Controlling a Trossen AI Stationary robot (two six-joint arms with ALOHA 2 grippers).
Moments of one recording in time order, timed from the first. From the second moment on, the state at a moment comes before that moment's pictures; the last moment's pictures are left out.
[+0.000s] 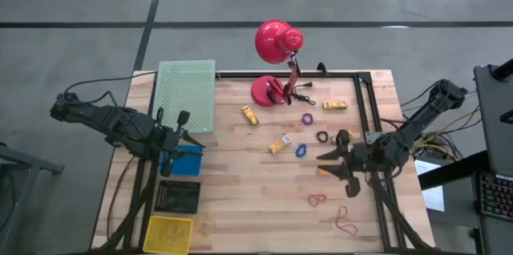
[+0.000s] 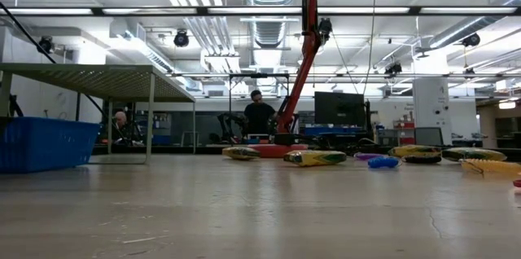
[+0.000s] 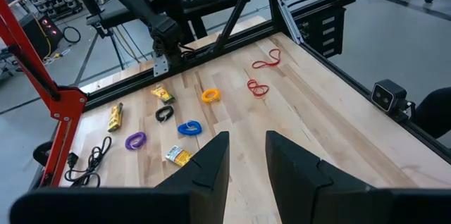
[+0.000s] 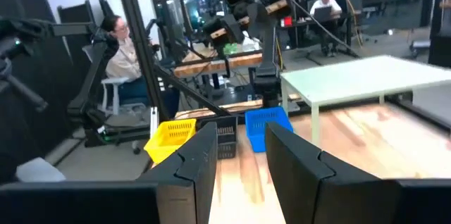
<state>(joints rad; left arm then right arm) -0.34 0.76 0.86 -0.48 -0.14 0.23 0.73 0.85 0.48 0.41 0.71 0.20</state>
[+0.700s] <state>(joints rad) -0.34 0.76 0.86 -0.48 -0.14 0.23 0.73 0.94 0.45 0.40 0.71 0.22</state>
